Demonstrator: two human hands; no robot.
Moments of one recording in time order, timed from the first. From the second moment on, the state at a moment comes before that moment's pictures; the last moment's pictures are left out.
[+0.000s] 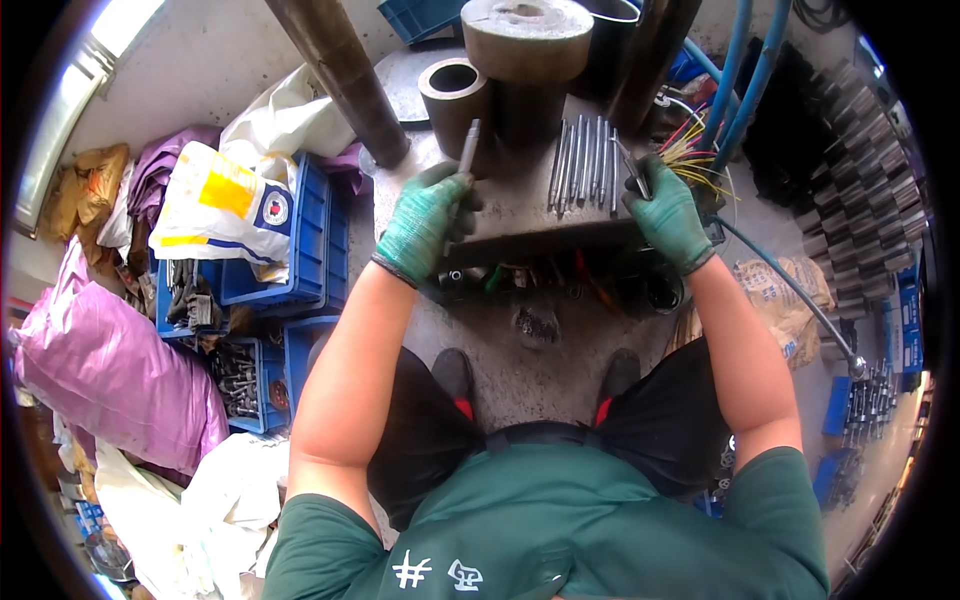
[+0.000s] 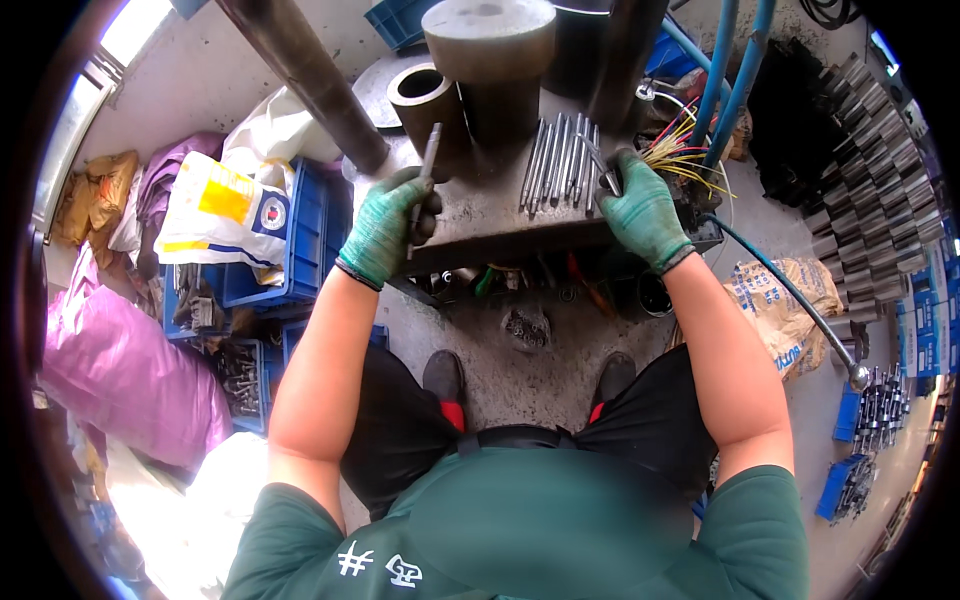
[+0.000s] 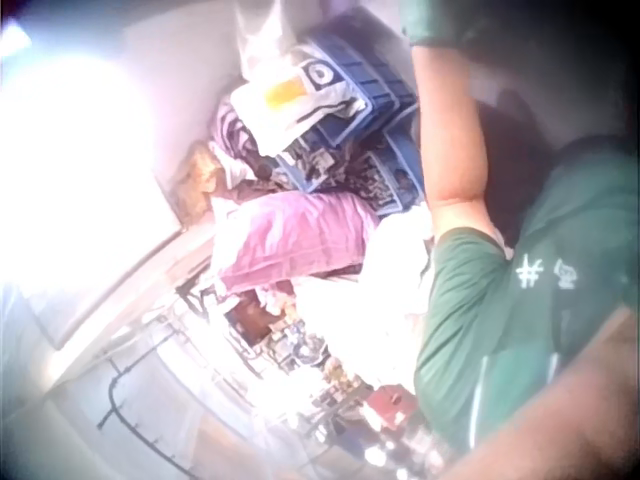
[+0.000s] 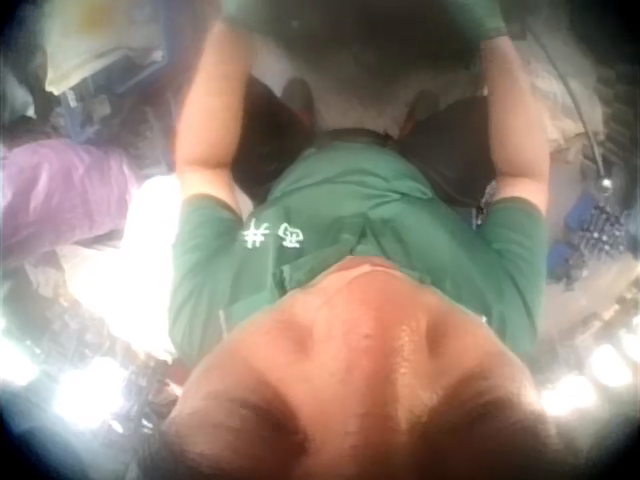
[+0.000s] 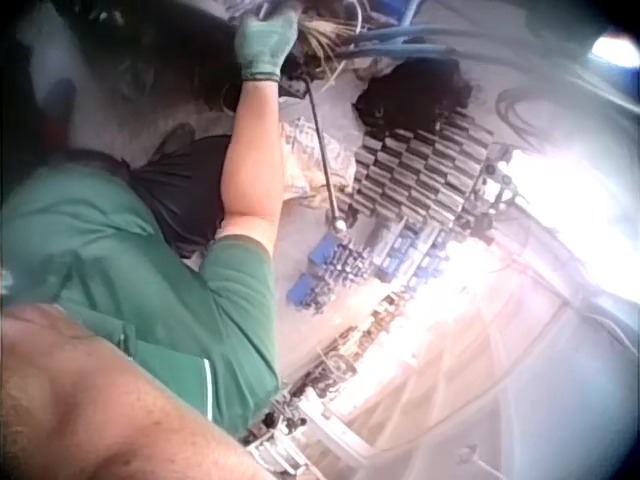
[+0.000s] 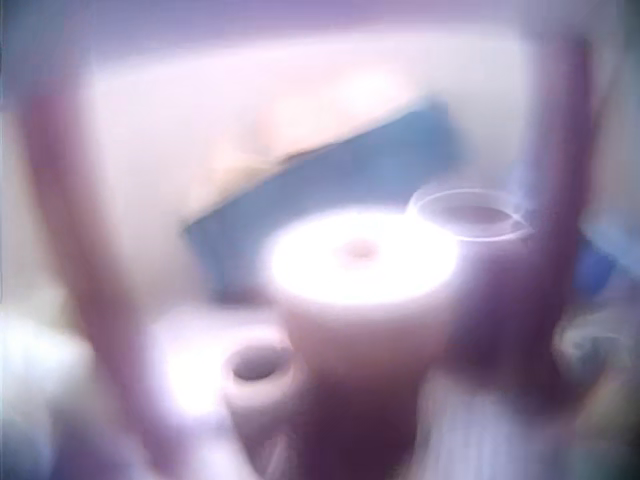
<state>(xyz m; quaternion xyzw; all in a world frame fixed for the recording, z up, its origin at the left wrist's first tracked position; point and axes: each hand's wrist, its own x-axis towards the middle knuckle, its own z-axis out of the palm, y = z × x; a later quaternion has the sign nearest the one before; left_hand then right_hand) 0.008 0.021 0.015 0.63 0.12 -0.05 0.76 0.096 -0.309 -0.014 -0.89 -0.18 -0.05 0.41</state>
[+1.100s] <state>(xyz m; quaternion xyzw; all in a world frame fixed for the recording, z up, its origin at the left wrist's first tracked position) 0.008 -0.038 -0.016 0.66 0.00 0.01 0.75 0.053 -0.253 0.003 -0.65 -0.12 0.09 0.74</state>
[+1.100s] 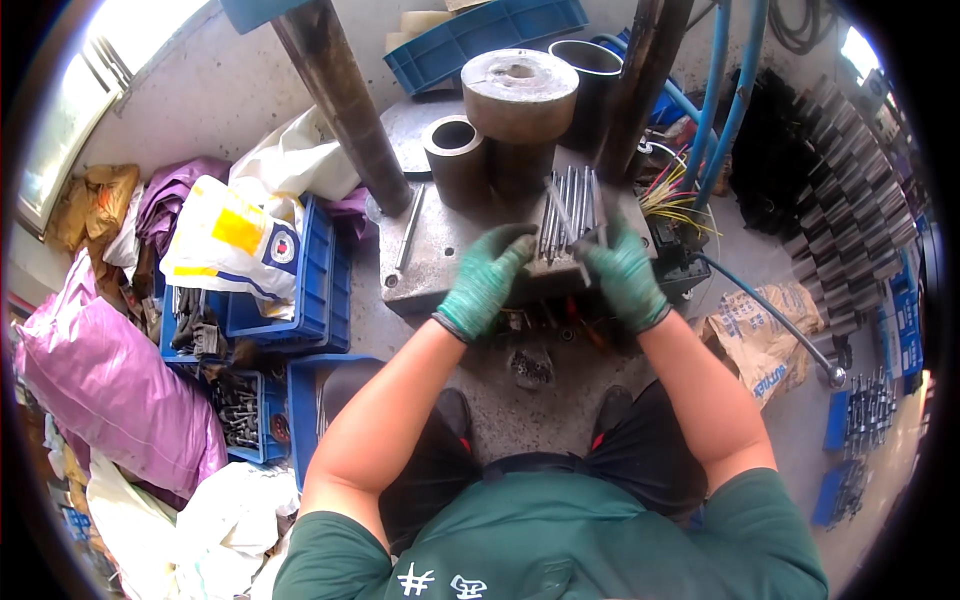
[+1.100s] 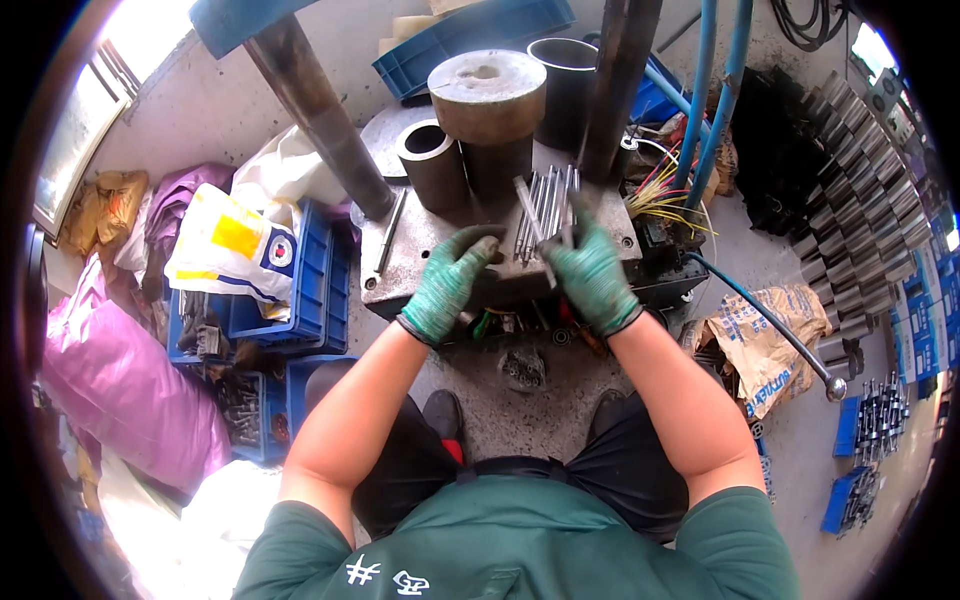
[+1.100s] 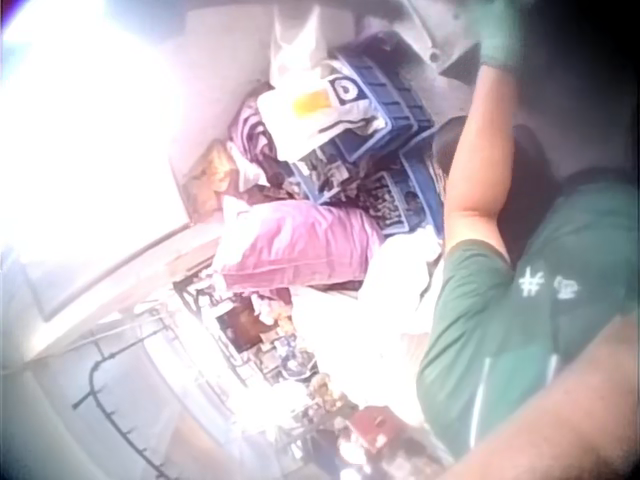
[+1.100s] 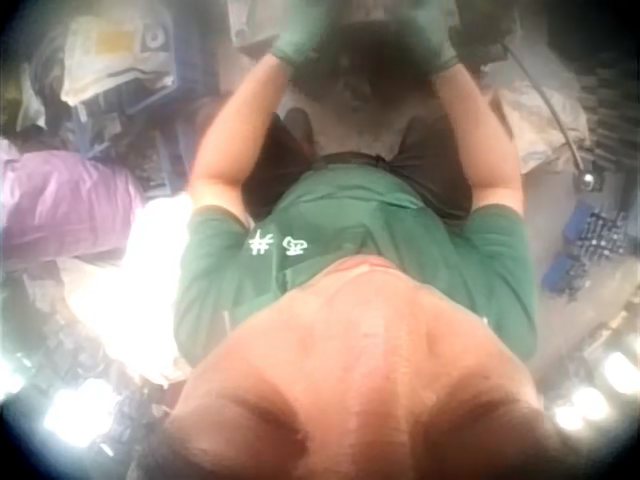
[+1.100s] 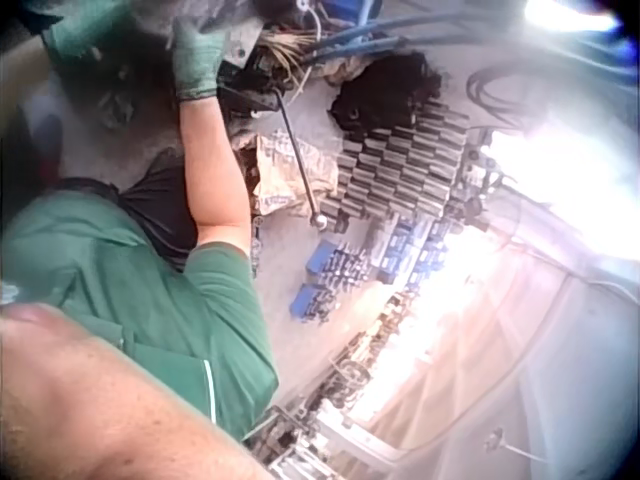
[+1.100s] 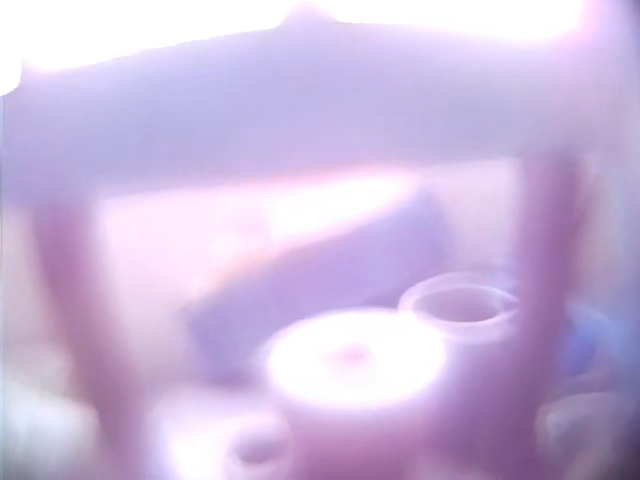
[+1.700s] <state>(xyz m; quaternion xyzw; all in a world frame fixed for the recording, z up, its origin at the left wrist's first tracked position) 0.054 -0.014 -0.021 0.97 -0.02 0.10 0.21 0.055 -0.283 0.018 -0.47 0.10 0.20 0.85</state>
